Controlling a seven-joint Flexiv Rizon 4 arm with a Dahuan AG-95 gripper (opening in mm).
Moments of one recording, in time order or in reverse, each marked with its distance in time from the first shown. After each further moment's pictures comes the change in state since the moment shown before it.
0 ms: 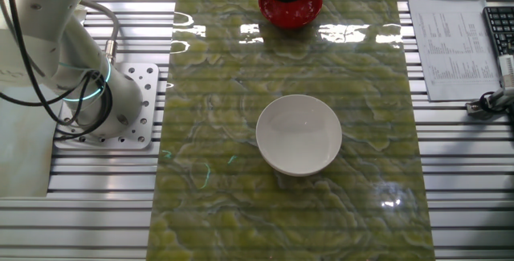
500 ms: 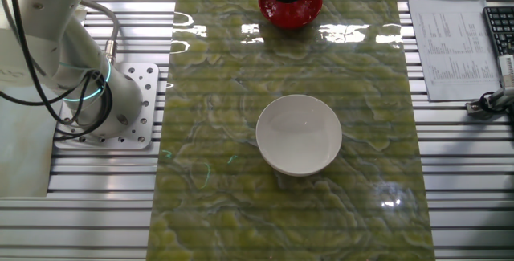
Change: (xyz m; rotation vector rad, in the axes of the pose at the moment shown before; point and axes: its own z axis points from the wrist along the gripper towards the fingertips) arm 0.000 0.000 -0.014 -0.006 0.014 -0.006
